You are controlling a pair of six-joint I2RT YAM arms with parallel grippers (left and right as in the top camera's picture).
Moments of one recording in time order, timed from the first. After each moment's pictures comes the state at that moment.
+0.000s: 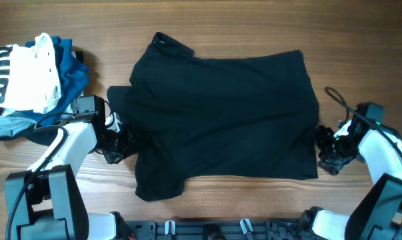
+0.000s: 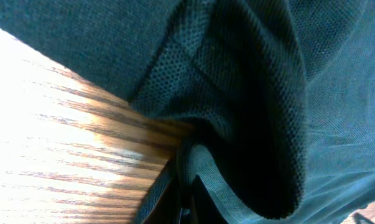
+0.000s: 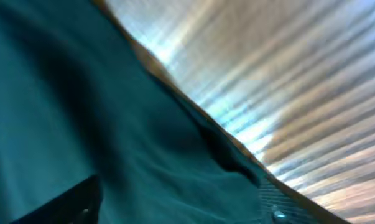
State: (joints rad) left arm 0.13 1.57 0.74 -0.73 0.42 -0.44; right arm -0.43 1.49 0.71 -0.82 -0.29 0.41
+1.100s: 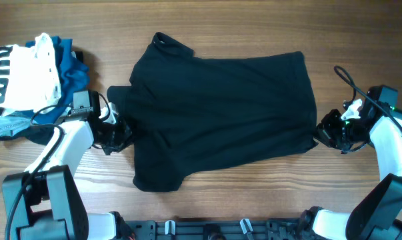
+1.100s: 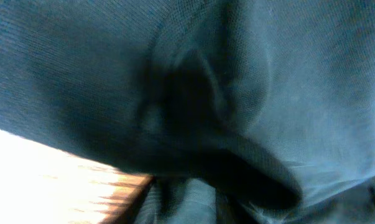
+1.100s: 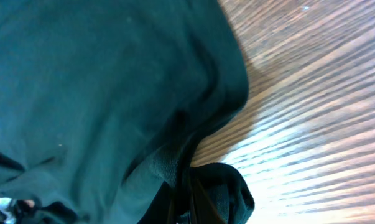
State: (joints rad) left arm 0.15 1.57 0.77 -0.65 0.45 -0.42; right arm -0.43 1.50 0.92 -0.93 -0.43 0.33
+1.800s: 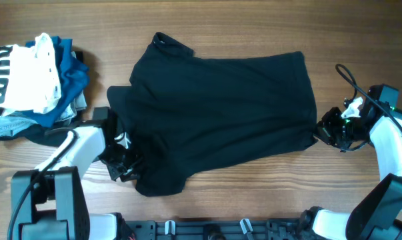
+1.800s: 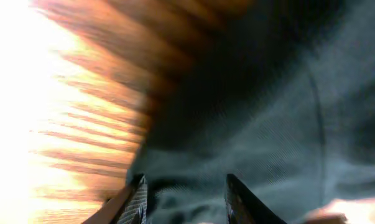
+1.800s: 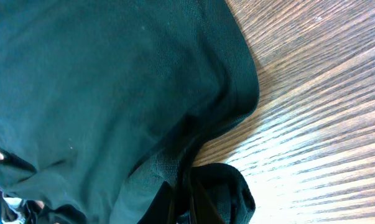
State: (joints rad) left arm 0.04 1.56 0.68 -0.91 0.38 -0.47; right arm -0.43 1.50 0.92 -0.90 -0.46 0.34
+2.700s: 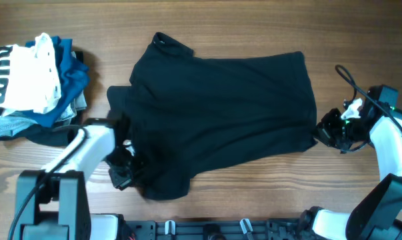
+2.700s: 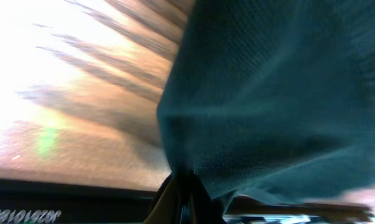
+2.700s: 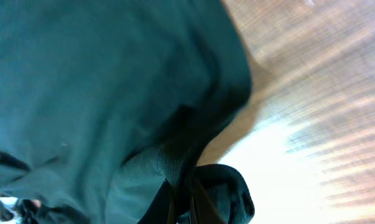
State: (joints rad) left arm -0.03 1.55 0.71 -1.10 0.34 -0.53; right arm -0.43 1.50 0.92 -0.95 -0.43 0.34
